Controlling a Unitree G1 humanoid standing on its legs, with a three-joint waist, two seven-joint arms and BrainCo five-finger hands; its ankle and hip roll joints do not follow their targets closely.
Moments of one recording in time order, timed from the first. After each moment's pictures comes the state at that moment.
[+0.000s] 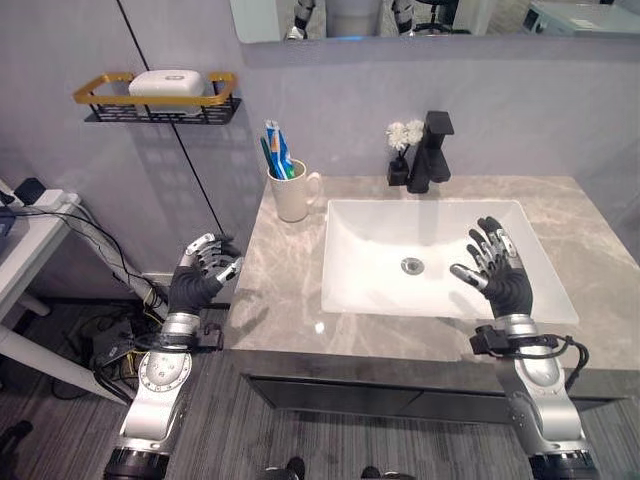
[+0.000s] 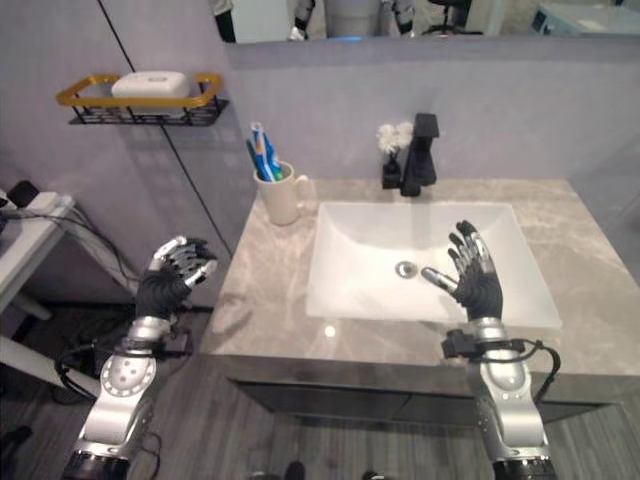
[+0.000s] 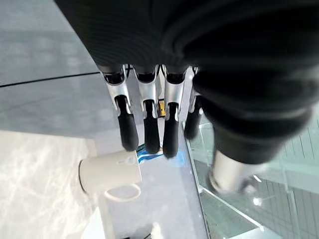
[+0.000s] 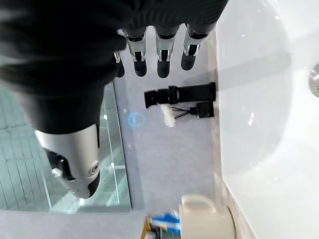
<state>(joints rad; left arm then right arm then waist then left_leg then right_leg) -0.03 0.39 -0.04 -0.08 -0.24 -0.24 0.09 -0.01 -0.40 -0.06 -0.11 0.41 -0.17 -0.05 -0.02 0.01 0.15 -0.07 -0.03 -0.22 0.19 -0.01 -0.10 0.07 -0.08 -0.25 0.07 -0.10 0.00</state>
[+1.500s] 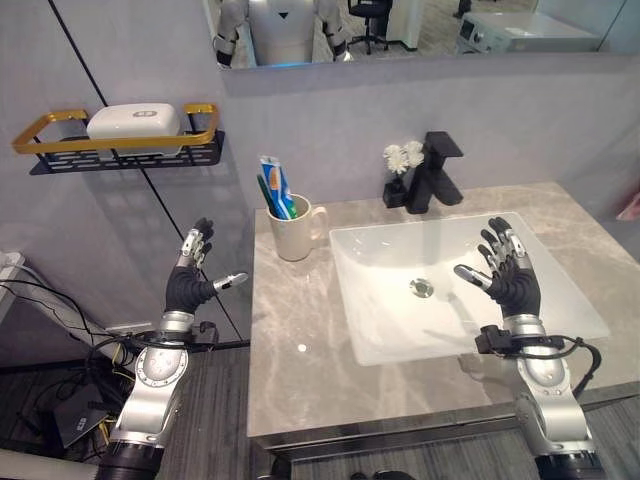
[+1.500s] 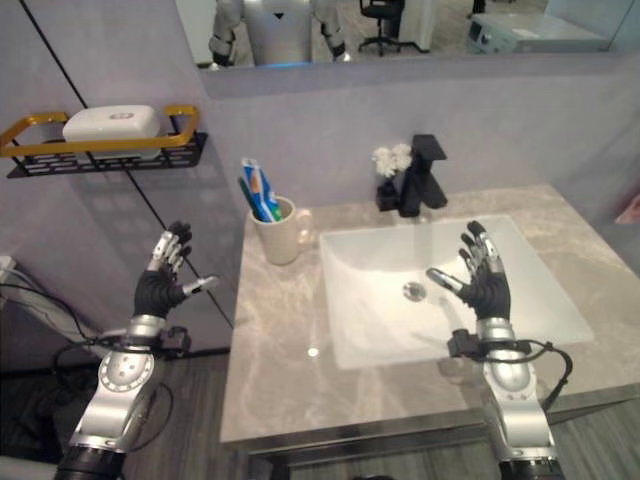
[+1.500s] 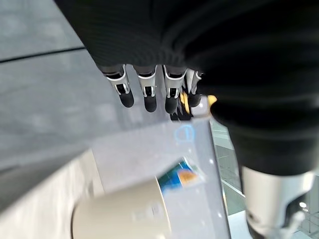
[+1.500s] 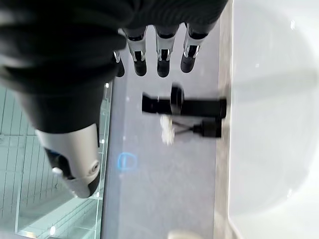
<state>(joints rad) -0.03 0.43 -0.02 -0.01 -0.23 -0.24 0.11 0.02 -0.42 -0.06 -0.10 0.31 -0.17 -0.09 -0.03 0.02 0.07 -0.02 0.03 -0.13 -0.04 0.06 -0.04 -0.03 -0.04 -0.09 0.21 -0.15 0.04</state>
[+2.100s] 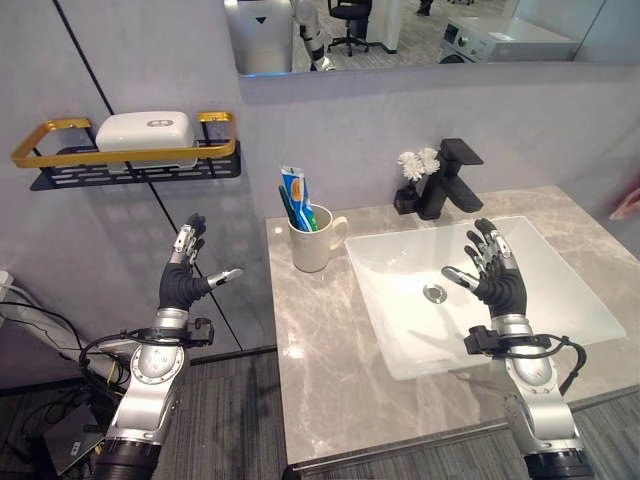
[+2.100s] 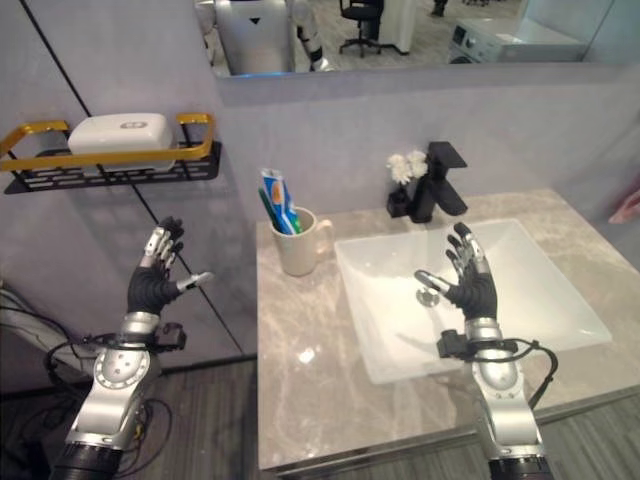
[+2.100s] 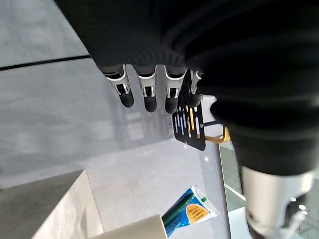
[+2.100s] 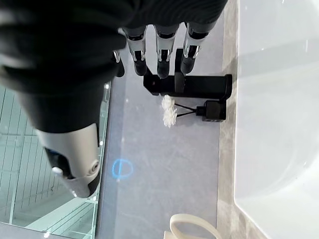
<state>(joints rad) -0.04 0.43 -0.01 -0.01 -0.22 -0.24 0.12 0.02 -0.39 -0.03 -0.09 0.30 -0.17 -0.08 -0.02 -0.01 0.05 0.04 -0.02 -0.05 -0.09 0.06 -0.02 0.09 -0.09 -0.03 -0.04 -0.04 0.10</state>
